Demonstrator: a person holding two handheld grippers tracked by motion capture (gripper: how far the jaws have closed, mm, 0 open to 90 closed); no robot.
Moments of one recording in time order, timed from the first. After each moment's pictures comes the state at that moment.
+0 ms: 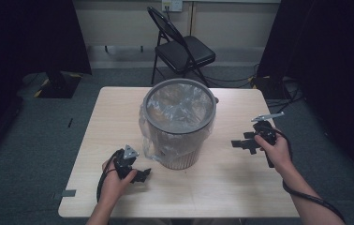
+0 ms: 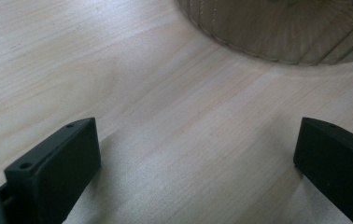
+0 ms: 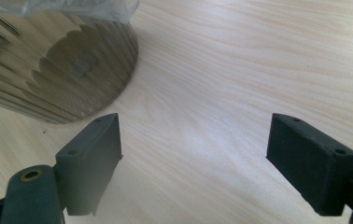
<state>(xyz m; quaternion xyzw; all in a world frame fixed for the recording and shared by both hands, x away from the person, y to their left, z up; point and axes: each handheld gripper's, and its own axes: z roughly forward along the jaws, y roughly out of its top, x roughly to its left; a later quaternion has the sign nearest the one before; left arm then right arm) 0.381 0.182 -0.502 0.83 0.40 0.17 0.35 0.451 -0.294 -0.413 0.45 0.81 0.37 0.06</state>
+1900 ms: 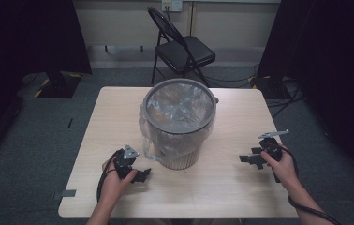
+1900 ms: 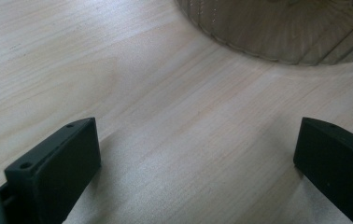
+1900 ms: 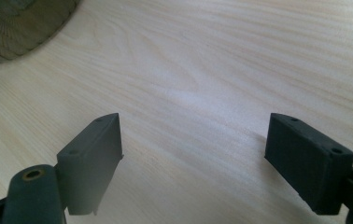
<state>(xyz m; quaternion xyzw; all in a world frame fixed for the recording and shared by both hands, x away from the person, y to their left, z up) 0.381 0.182 -0.502 0.83 0.40 0.17 0.35 0.430 -0.329 -0.471 0.47 0.81 0.34 0.06</state>
